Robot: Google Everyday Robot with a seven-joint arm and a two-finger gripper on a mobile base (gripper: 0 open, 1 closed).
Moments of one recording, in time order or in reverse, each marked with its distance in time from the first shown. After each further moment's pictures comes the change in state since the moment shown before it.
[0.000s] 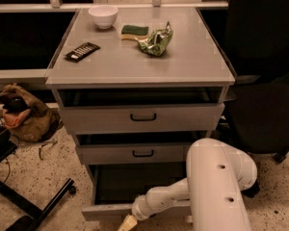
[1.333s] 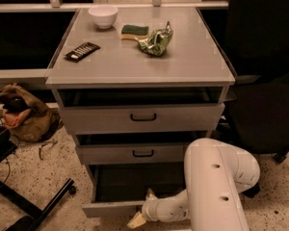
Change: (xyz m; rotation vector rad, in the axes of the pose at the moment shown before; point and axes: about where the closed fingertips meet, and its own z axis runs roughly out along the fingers) arm 0.029 -0.050 -0.024 0.272 -0.101 -0.042
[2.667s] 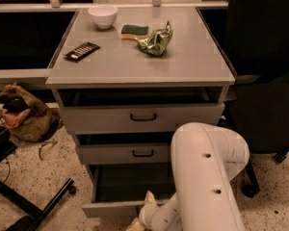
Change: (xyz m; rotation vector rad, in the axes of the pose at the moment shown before) arm -0.023 0.032 -0.055 0.116 0.024 -0.077
